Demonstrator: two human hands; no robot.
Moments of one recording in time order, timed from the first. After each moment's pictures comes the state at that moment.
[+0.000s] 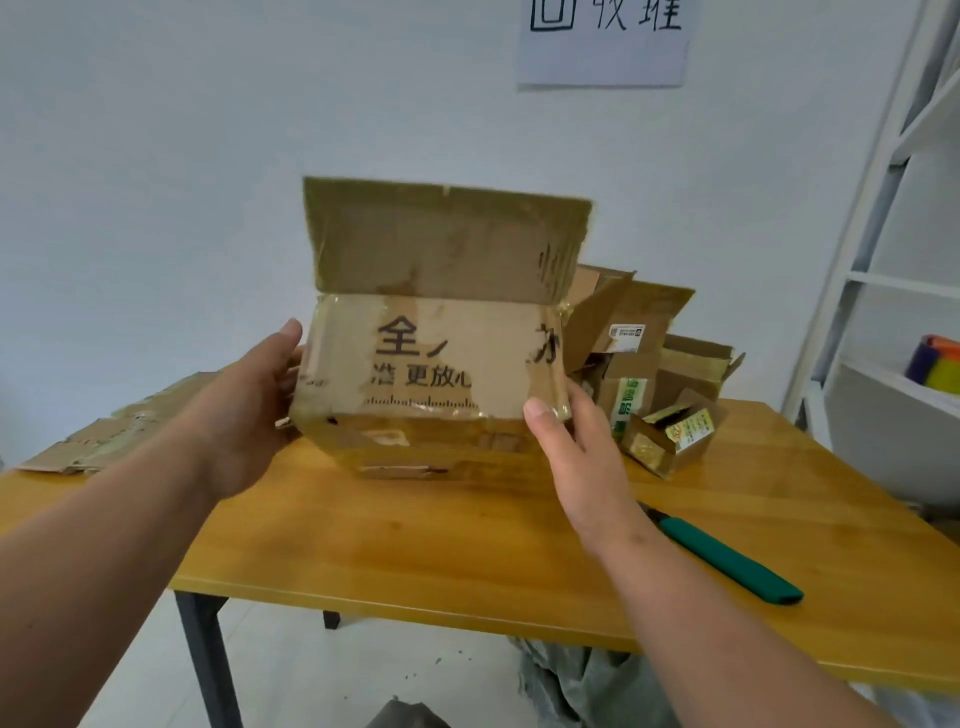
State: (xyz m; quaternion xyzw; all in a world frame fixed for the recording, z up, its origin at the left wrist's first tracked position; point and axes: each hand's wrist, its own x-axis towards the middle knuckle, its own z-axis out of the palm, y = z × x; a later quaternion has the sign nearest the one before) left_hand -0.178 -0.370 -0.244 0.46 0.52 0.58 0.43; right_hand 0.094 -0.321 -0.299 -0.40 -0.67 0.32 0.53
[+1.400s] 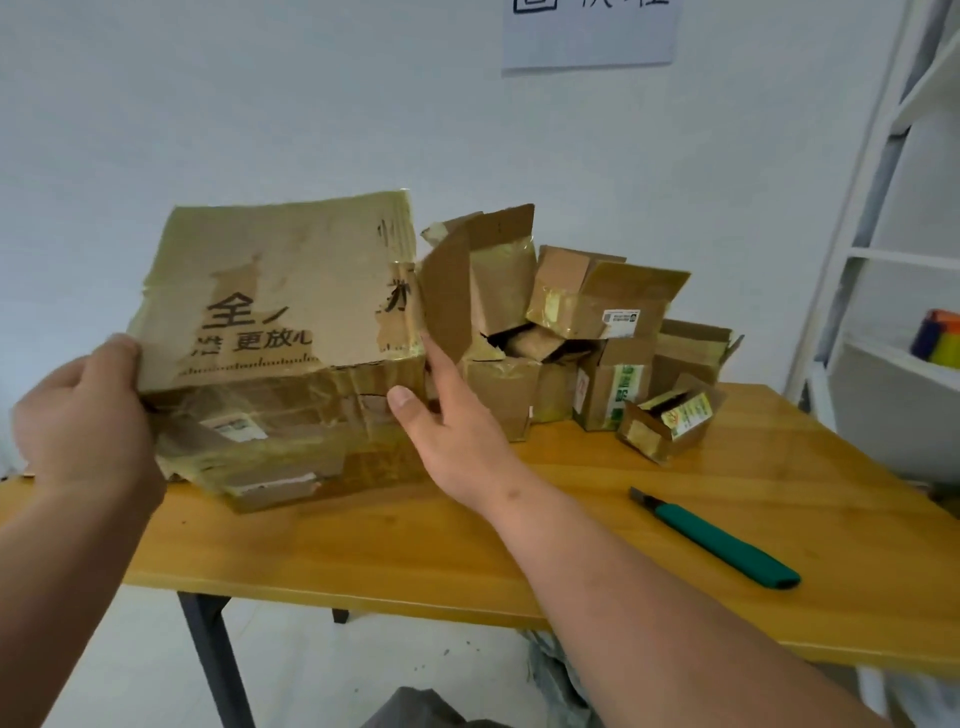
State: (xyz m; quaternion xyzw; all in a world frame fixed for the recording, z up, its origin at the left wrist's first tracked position) left_hand -0.261 -0.360 -0.292 0.28 0.56 0.77 0.13; right_hand 0.029 -0.328 -0.276 -0.35 -0.79 0.32 0.39
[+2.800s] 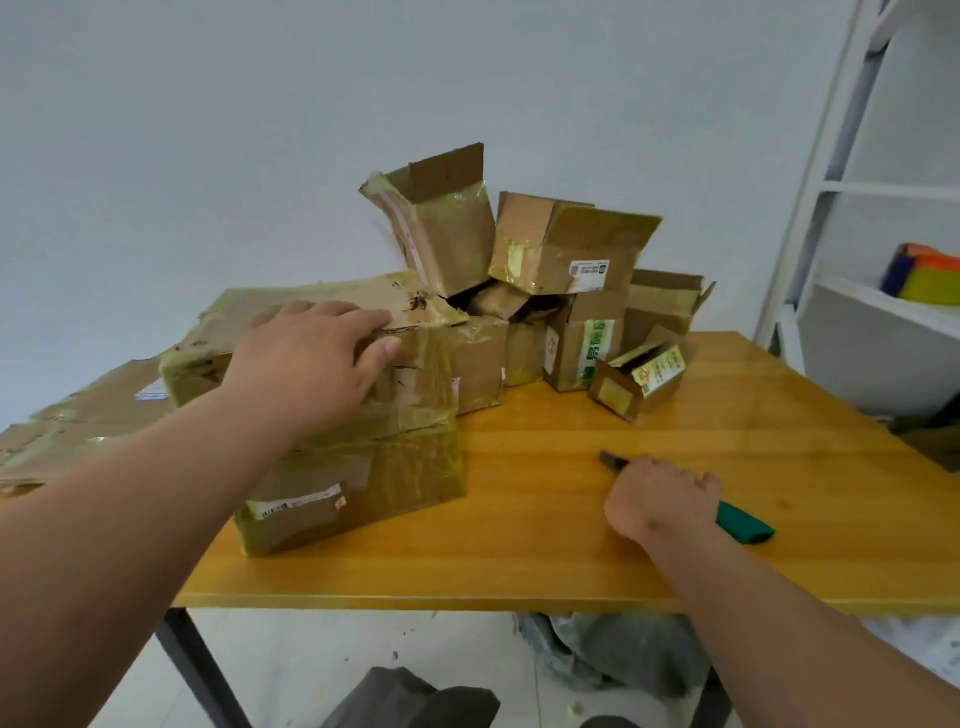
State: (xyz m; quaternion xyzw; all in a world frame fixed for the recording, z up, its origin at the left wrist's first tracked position) left_hand -0.095 -0.311 -0.235 0.69 0.69 0.12 -0.17; right_hand 0.197 -0.278 -0.364 -0.80 -0.60 0.07 0.00
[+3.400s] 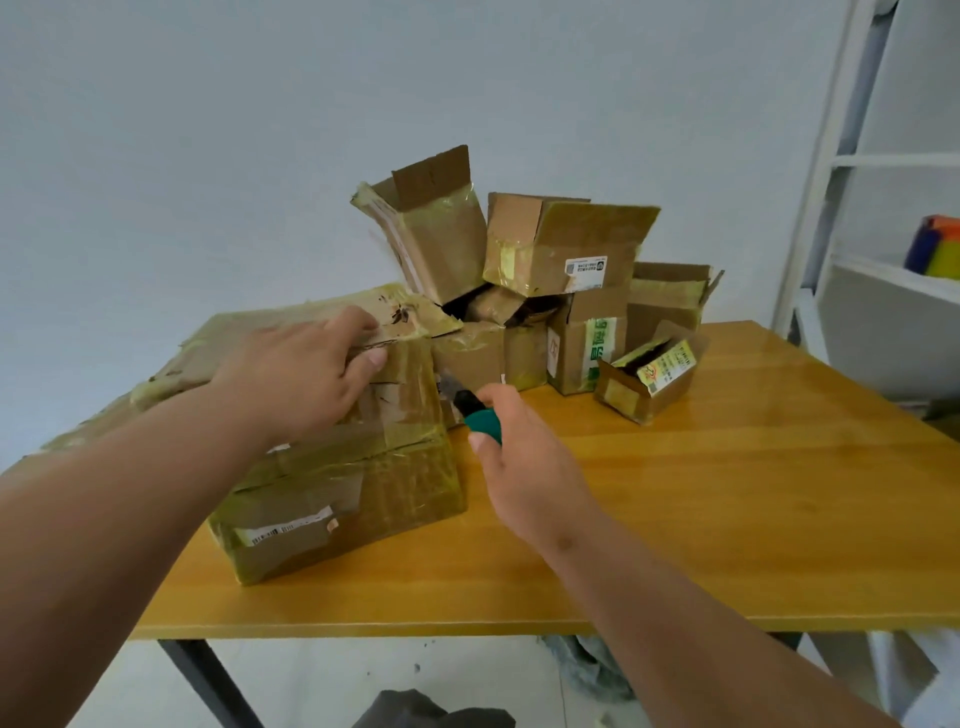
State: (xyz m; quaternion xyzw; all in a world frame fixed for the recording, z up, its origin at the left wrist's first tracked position) left_hand -0.093 -0.297 -0.228 0.73 0.66 0.09 -0.16; right_hand 0.111 -0.293 -0.334 -0.50 -0.75 0.16 0.40
